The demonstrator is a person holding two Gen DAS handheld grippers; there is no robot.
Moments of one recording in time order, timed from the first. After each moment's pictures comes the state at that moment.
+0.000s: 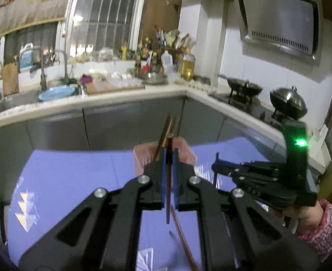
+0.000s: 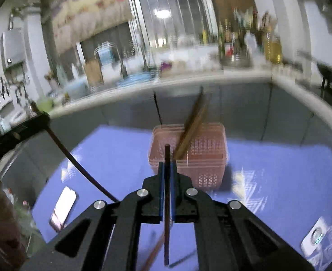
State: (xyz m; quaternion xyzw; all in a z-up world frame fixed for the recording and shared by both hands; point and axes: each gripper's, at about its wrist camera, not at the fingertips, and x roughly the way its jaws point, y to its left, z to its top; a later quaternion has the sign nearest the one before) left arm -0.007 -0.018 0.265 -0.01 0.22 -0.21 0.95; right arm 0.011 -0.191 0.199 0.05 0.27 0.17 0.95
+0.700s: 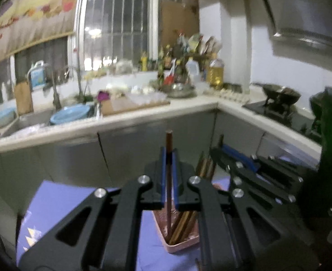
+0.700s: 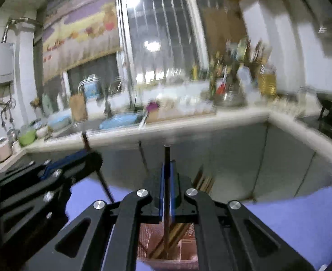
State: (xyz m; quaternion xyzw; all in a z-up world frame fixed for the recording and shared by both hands) left arm 0.140 -0.078 0.249 0.03 0.21 -0.11 0.97; right arm 0.143 -0.180 0.207 0.06 0.20 0.13 0.97
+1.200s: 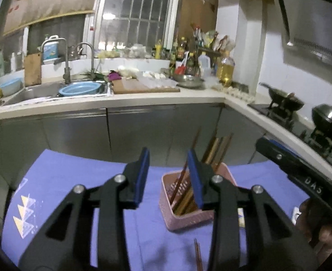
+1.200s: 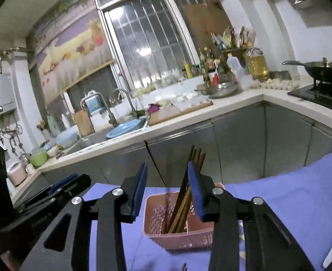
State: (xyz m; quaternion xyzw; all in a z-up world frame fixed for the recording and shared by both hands) left arm 0.089 -0.028 0.229 -0.04 0.23 -0.11 0.97; right arm 0.068 -0.209 0.207 0.15 0.18 0.14 0.96
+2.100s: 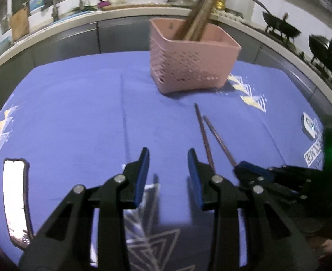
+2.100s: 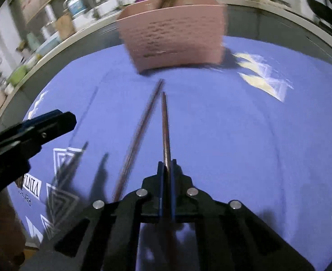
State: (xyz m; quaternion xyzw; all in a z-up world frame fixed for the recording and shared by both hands) left arm 0.005 -0.052 0.054 0.01 0.42 -0.13 0.90; right arm -0.014 -0.172 0.003 0.07 0.45 0.11 0.88
